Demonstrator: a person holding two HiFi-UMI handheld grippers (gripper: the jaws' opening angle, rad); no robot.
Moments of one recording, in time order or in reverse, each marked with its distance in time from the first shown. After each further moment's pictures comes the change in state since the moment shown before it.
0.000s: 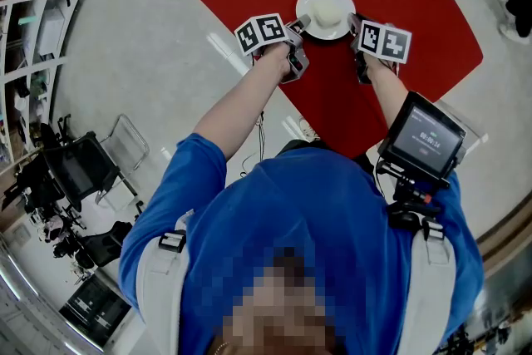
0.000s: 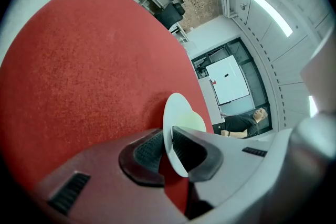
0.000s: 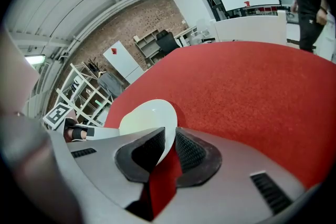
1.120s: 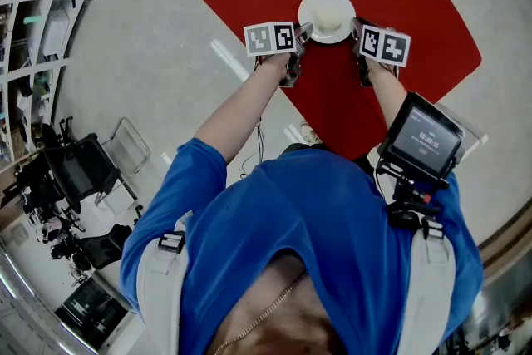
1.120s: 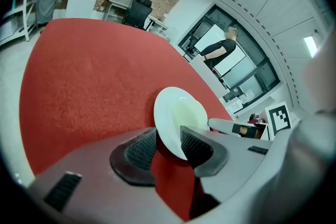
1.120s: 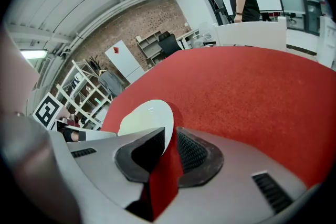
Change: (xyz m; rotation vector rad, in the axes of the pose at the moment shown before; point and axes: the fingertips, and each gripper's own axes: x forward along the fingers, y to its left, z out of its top) left arm -0.007 0.002 -0.002 0.391 0.098 0.145; right arm 0.005 -0.007 0.003 -0.043 -0.018 -0.009
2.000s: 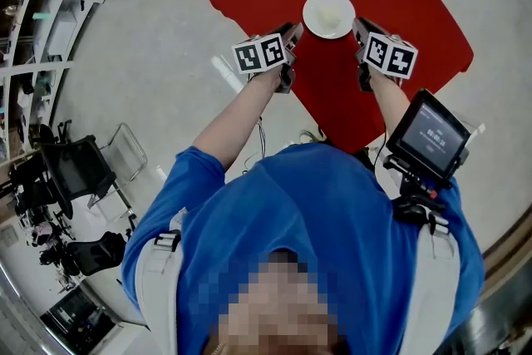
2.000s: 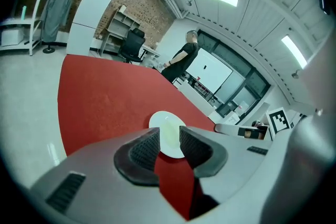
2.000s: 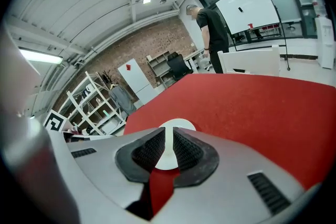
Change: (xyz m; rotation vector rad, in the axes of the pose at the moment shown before) left arm -0.047 0.009 0.042 0.071 -0.290 -0.019; right arm -0.019 0.030 0.044 -0.036 -0.199 0.084
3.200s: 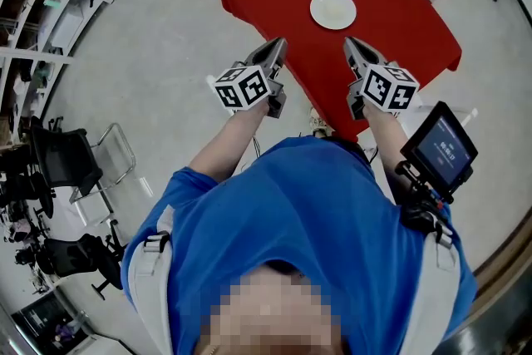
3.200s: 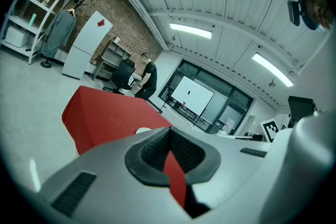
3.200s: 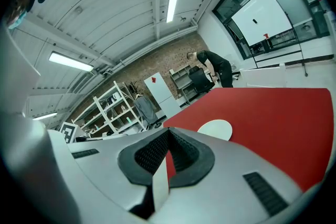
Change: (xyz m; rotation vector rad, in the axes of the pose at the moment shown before) left arm -0.096 -0.010 0.053 0.050 -0.335 -0.093; right arm -0.027 0.107 0.029 -0.075 -0.135 0.251
